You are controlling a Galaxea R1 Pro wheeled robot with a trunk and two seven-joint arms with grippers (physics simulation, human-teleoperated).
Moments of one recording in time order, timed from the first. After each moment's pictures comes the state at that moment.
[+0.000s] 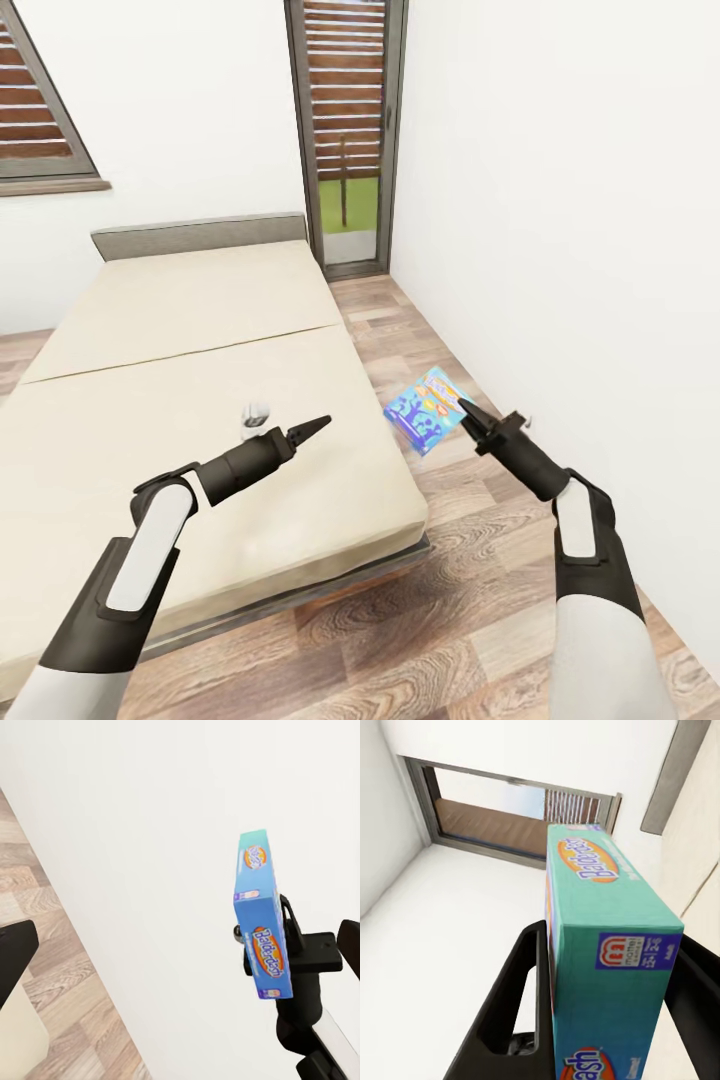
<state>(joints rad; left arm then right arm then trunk) -0.52 0.08 -0.11 -1.57 0.97 0.76 -0.30 -0.69 0.11 -0.56 -1.16 -0.58 1.04 1.01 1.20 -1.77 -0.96</state>
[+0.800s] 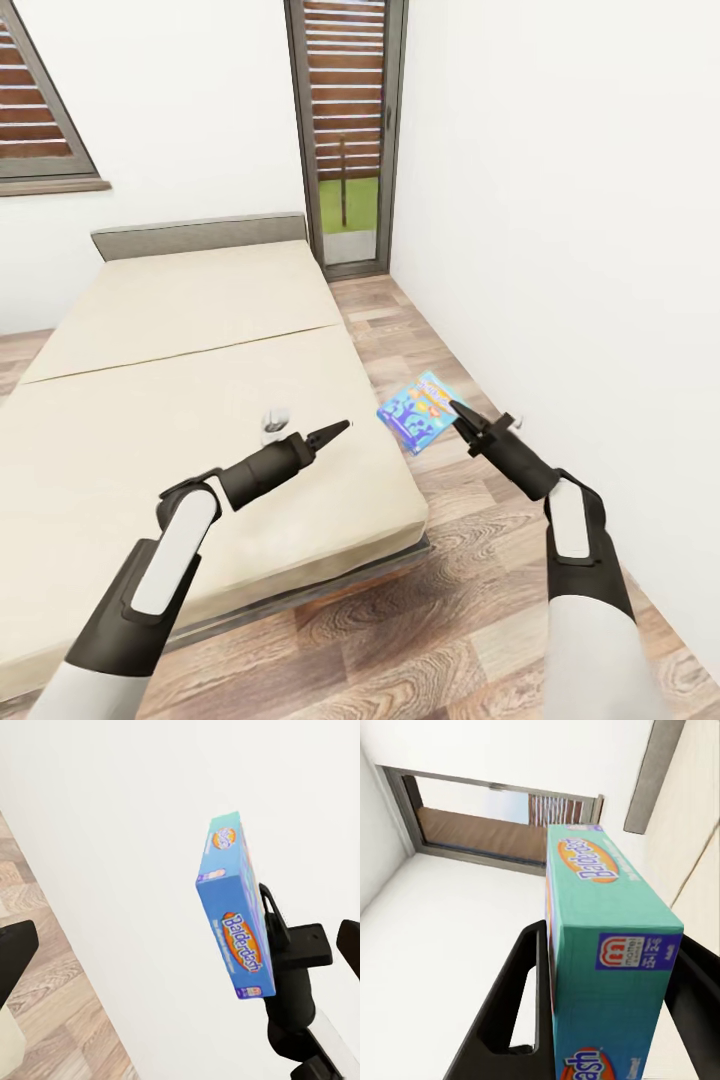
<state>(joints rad) -0.52 0.05 -0.17 -1.52 0.96 0.69 -0.30 -0.69 0.14 -0.55 -1.16 -0.63 1.04 0.90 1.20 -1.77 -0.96</state>
